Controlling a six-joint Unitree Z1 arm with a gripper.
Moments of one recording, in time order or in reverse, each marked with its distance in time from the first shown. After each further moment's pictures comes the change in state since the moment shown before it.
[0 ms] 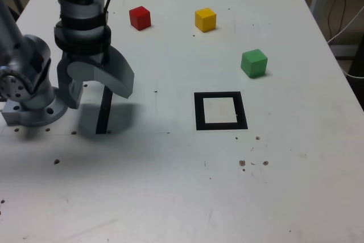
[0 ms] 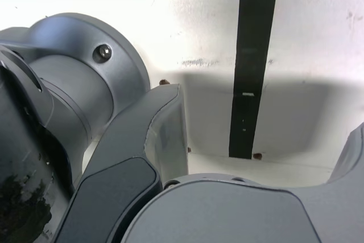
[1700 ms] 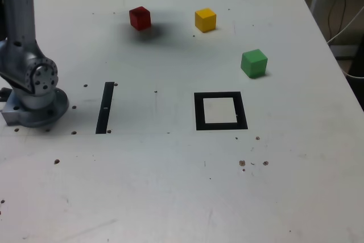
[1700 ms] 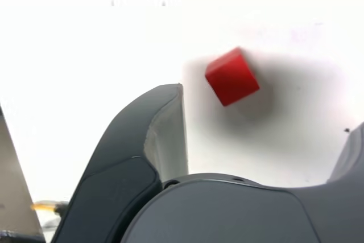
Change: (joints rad) arm 0.982 0.408 -0.892 0.248 0.301 0.923
